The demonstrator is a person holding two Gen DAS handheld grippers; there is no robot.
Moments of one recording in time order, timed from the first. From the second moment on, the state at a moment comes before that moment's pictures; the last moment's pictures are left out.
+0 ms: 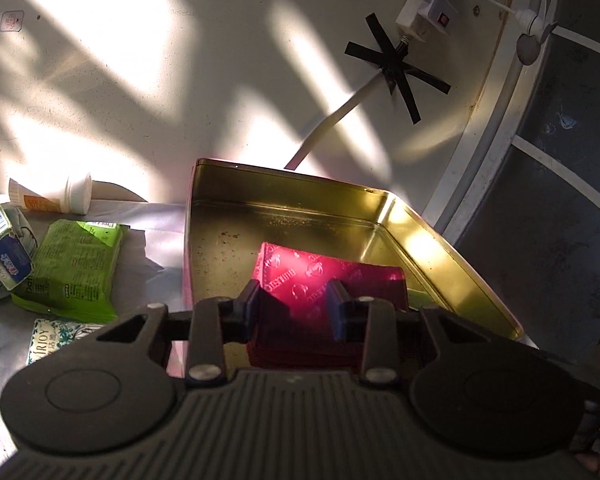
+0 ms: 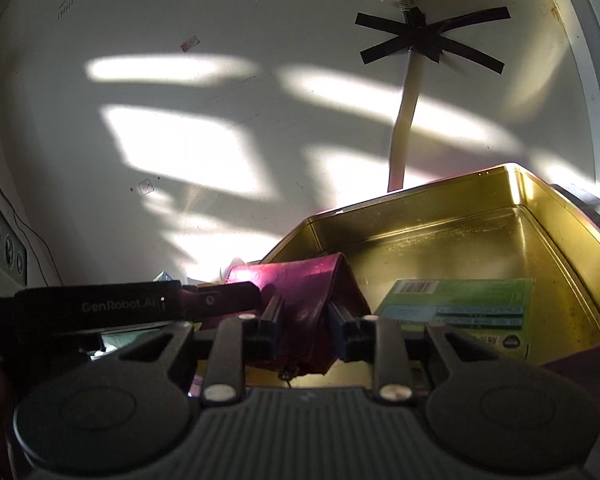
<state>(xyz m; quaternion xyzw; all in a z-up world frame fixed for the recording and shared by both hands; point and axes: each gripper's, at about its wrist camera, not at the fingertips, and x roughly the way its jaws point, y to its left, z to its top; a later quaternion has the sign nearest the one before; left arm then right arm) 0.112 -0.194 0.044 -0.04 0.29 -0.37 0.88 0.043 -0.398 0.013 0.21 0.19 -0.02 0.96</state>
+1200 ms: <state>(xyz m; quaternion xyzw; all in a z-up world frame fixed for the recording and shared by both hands) 0.041 -0.149 0.046 0.06 0.26 -0.15 0.95 0.007 -0.376 0.031 0.10 0.04 -0.13 0.98</state>
